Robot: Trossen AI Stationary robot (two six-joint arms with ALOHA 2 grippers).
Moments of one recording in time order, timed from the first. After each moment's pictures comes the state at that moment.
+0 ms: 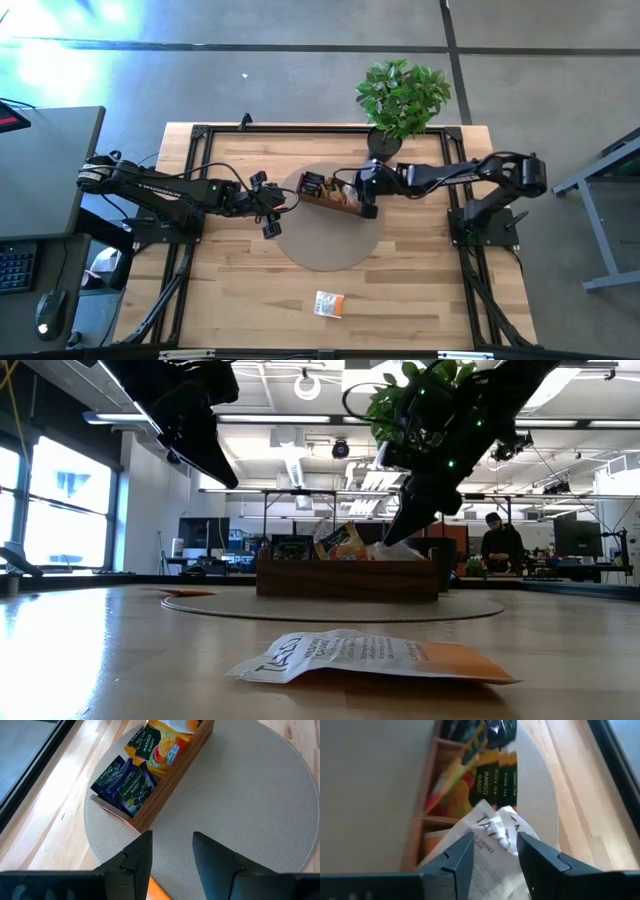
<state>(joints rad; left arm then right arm) -0.12 1.21 0.82 -0.42 -0.40 -0.21 -0.22 1.52 0.80 -0.12 0.15 -0.15</state>
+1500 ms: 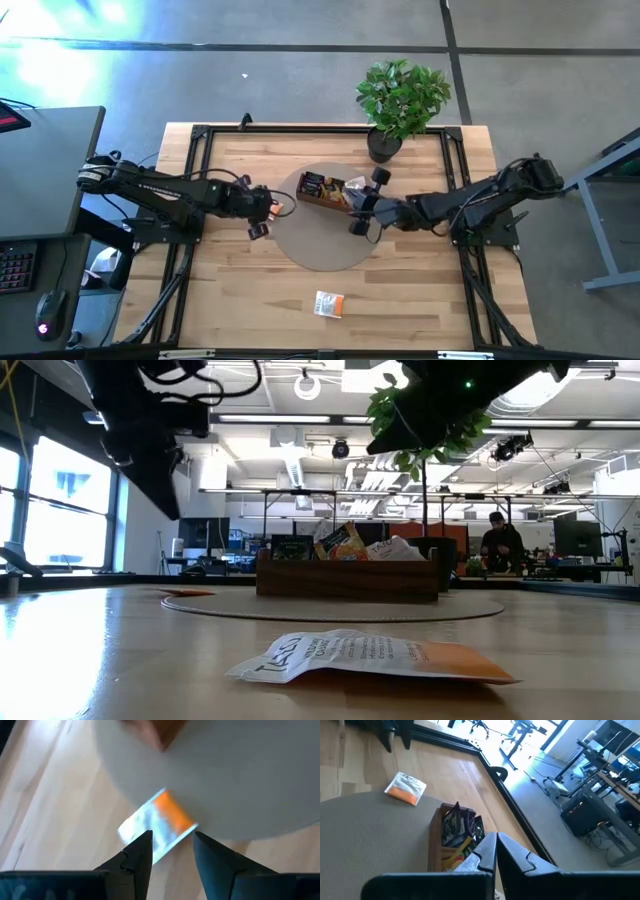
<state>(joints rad) -0.12 1.22 0.82 -0.77 -0.38 -0.40 0.17 1.42 0.80 0.15 0.76 -0.14</state>
